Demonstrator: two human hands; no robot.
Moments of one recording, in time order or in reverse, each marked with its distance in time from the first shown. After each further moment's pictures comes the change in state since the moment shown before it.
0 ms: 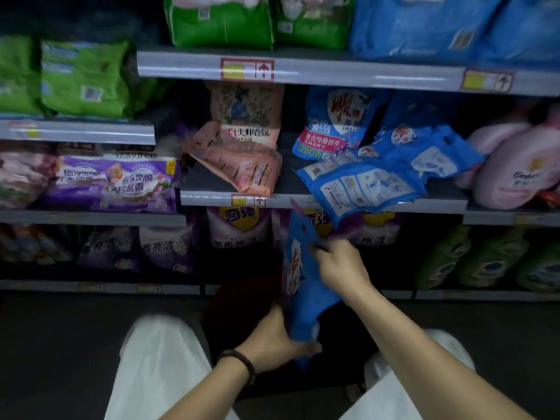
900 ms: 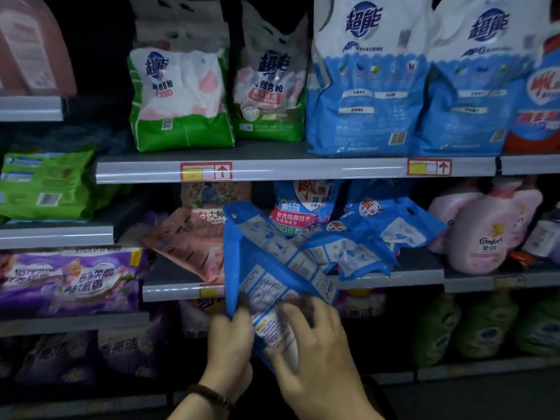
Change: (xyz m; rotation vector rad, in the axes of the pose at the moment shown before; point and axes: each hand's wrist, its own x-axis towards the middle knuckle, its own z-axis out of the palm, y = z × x) left_hand 0.060 0.169 -0.079 -0.790 0.835 0.118; right_hand -0.012 -0.031 -0.035 -0.280 0.344 -0.532
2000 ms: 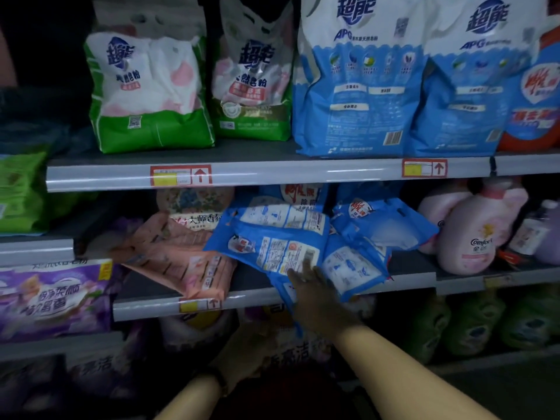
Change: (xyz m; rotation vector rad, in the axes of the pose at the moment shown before) left_hand 0.074 -0.055 0.021 0.684 -0.656 -0.208; right_hand 0.140 0.111 0.064 -0.276 -0.567 0.212
